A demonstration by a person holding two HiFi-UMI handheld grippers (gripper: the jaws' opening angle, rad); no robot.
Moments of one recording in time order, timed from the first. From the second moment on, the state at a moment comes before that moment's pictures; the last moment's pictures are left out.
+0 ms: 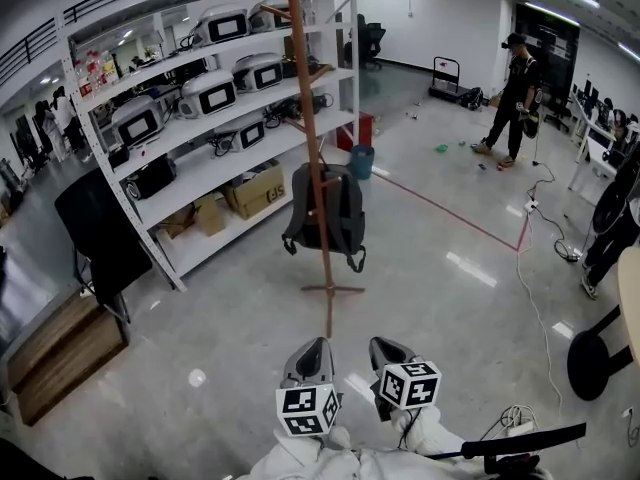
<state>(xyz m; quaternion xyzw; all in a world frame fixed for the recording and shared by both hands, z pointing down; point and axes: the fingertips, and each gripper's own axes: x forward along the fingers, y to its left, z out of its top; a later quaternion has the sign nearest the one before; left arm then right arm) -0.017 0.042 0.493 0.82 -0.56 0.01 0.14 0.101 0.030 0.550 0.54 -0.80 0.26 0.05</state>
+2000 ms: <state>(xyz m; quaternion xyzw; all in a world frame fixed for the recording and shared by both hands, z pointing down) -0.055 -0.201 0.523 0.80 -0.58 0.02 0.16 0.069 -0.218 0.573 0.52 -0.81 0.27 0.06</state>
